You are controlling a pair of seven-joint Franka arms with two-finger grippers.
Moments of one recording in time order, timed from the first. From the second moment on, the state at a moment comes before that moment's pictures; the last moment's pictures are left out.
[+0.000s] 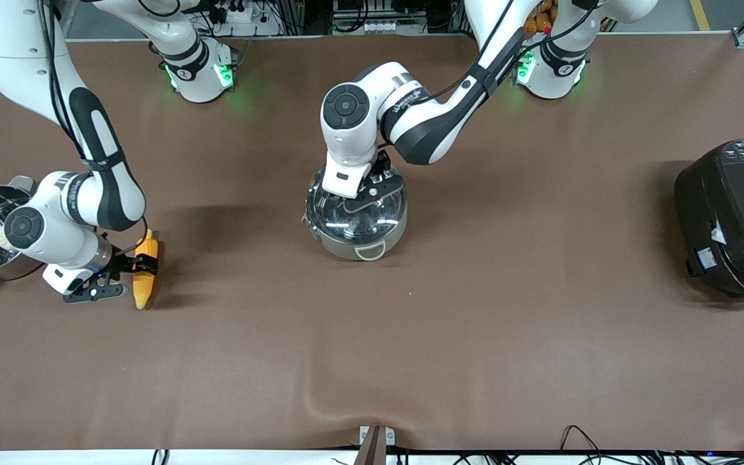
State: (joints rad) left arm -0.78 0.65 -0.15 -1.32 -0.01 1.90 -1.36; right arm 0.06 0.51 -0.17 -1.96 0.11 2.45 -0.34
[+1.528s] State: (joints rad) left arm -0.79 0.65 -0.15 -1.31 0.03 1.92 -1.39; right arm 0.06 0.55 -0.18 -1.98 0.12 2.48 -0.40
